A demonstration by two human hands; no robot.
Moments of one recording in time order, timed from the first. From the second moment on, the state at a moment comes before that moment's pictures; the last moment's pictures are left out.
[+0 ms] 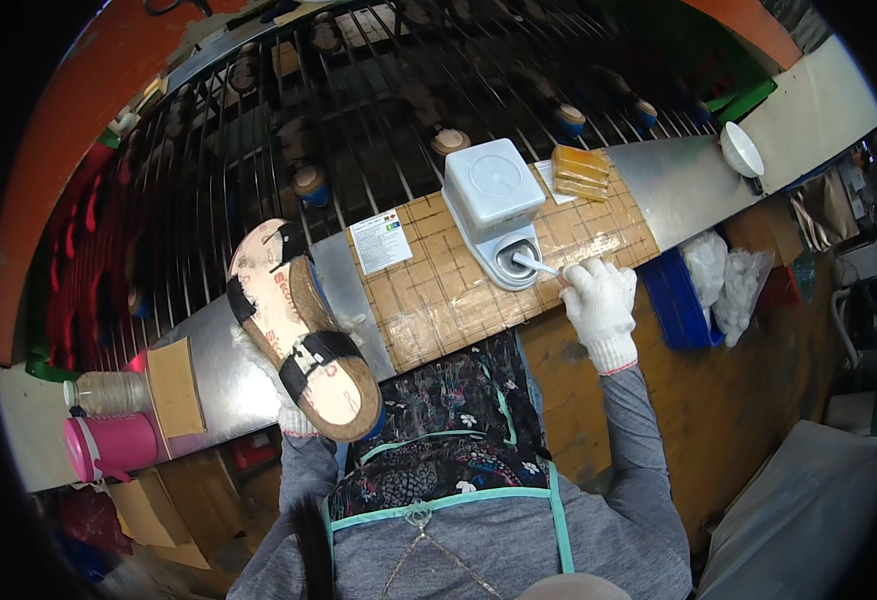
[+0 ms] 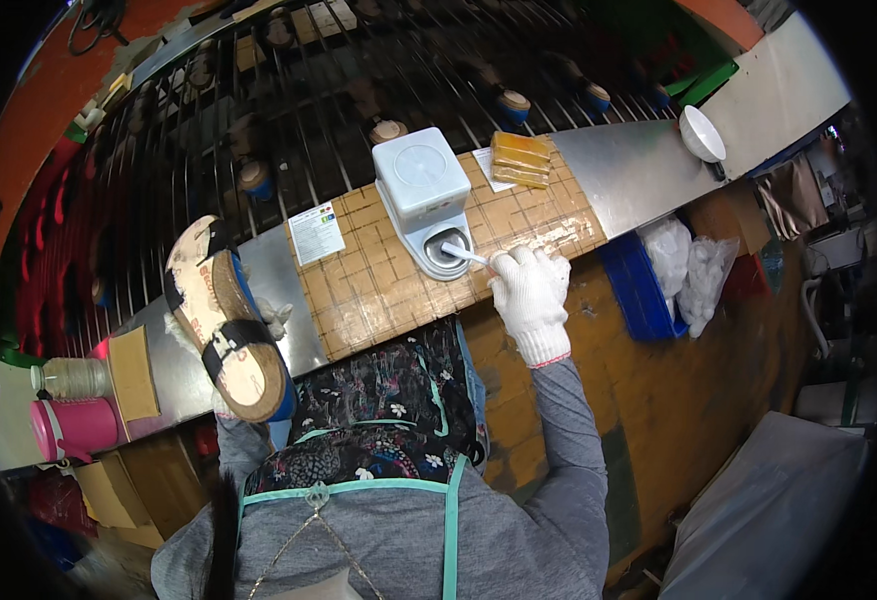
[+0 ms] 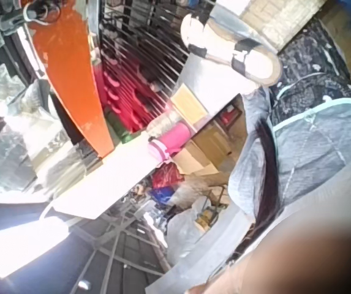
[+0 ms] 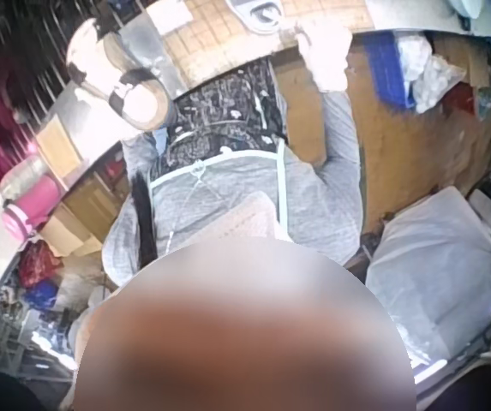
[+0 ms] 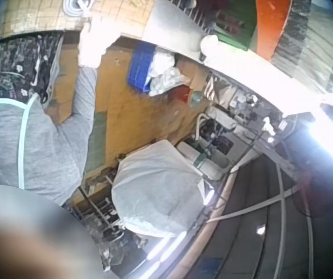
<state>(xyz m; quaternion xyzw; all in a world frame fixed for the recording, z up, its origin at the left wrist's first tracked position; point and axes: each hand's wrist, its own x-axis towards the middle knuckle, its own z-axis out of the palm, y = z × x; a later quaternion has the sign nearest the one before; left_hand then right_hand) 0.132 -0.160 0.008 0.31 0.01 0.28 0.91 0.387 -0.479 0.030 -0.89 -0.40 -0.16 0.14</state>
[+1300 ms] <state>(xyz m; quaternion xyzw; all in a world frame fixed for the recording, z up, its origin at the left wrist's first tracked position) 0.151 -0.207 0.073 0.64 0.21 0.21 0.71 0.323 -0.337 0.109 -0.73 -0.50 -0.13 0.44</state>
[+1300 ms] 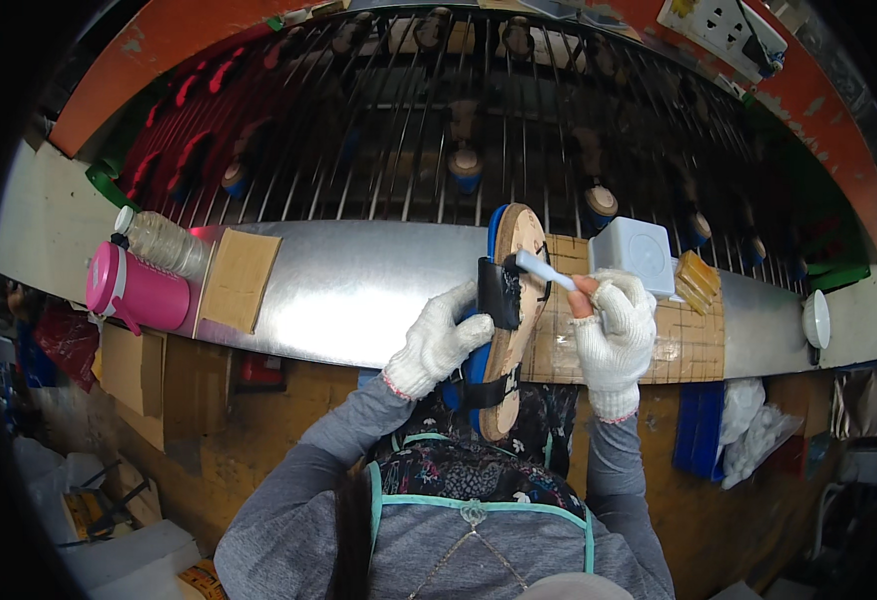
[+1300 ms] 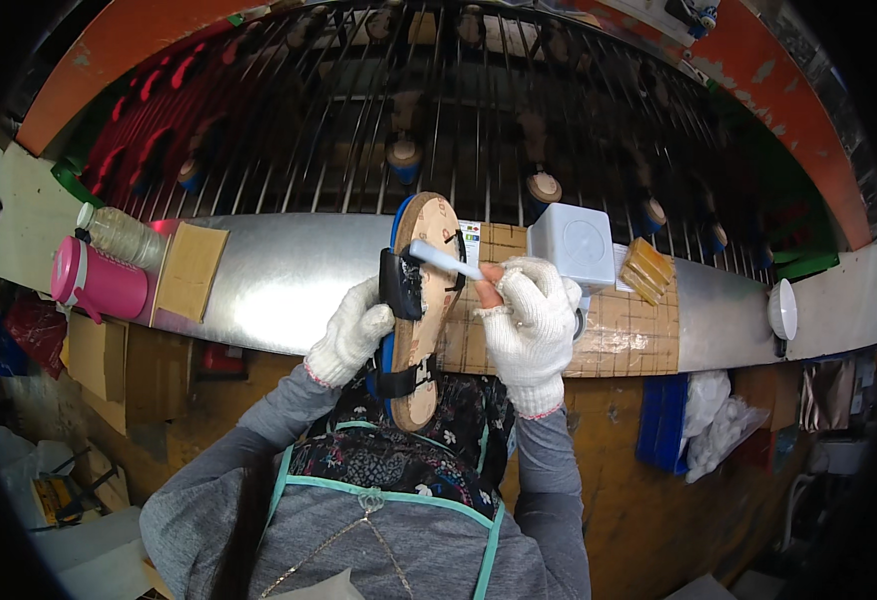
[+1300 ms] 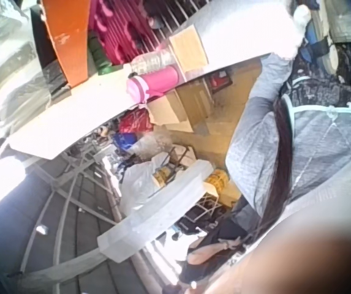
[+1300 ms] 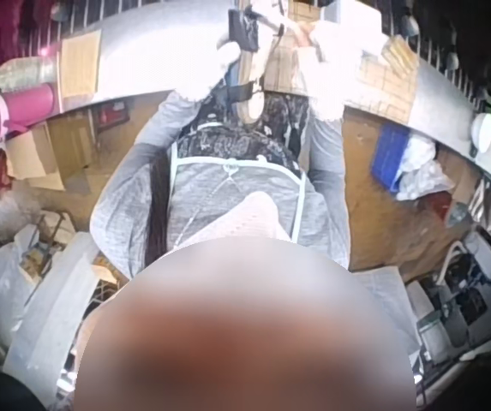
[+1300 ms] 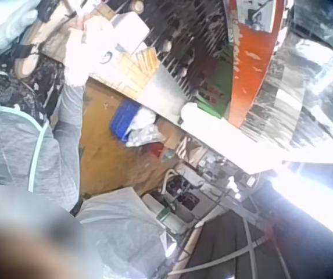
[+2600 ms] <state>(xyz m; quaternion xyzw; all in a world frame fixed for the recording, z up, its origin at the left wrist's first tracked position) 0.164 -0.209 0.060 0.56 0.22 0.20 0.77 0.297 -0.365 0.092 -0.76 -0.46 -0.10 0.44</state>
